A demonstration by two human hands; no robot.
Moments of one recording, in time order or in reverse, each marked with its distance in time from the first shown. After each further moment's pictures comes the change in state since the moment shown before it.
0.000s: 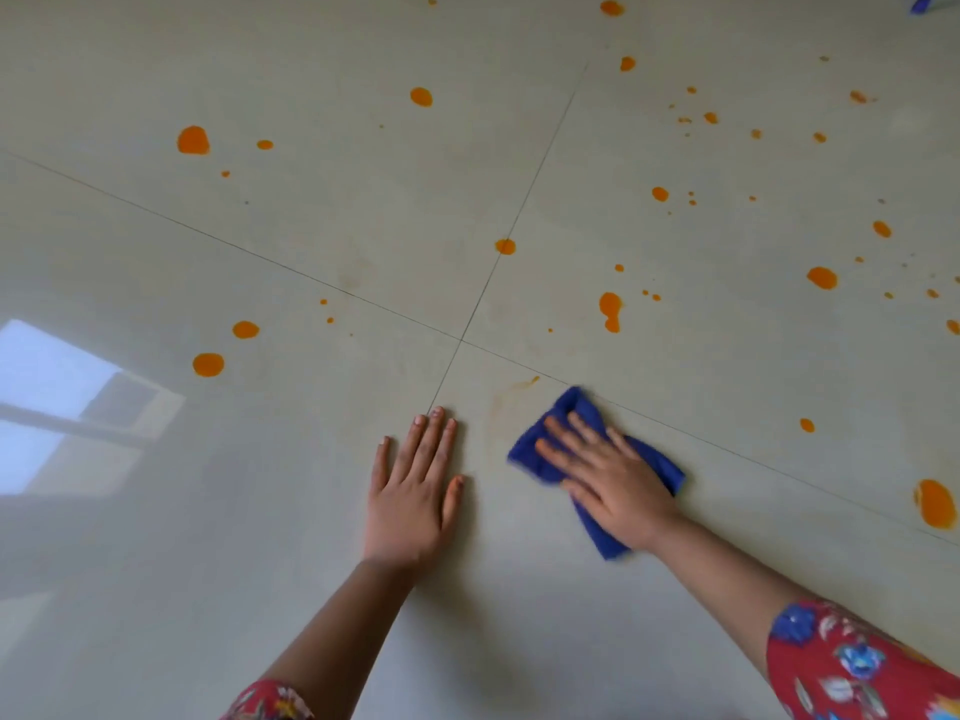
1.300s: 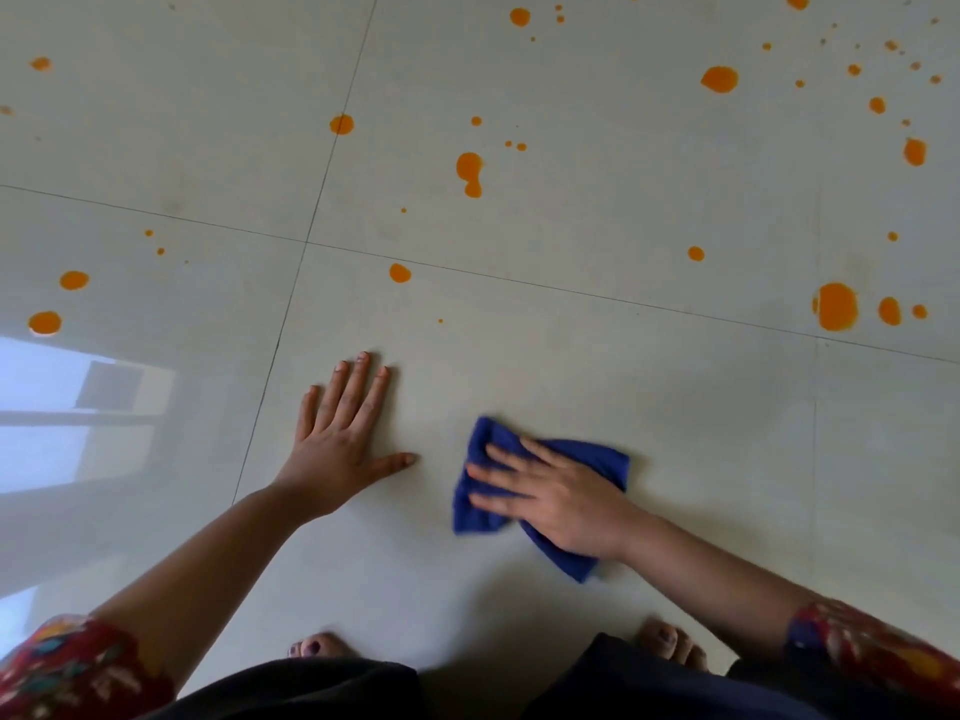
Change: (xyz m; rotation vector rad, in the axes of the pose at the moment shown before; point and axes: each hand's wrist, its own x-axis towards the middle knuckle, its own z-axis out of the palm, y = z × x) left_hand -0.025 0.052 -0.006 0.046 -0.392 0.169; right_hand -0.154 -0.026 0.029 0.125 0.011 -0.246
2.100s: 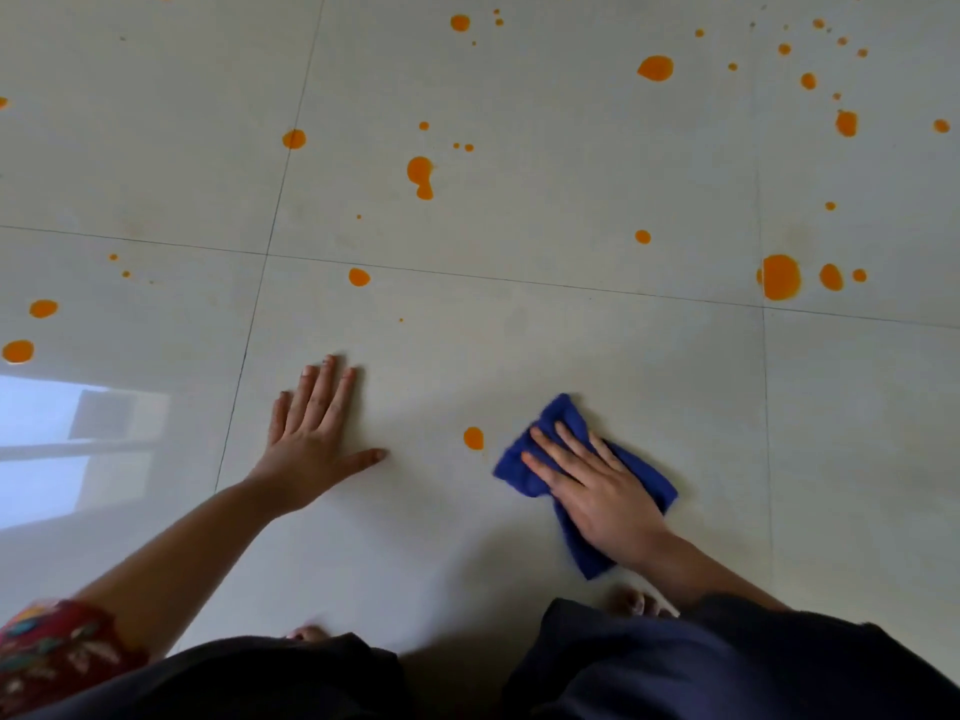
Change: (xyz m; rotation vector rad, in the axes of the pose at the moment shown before) left_hand 0.001 0.006 -0.005 0.057 -0.059 -0.061; right_hand -0.073 -0.008 0.002 -0.074 0.111 0.445
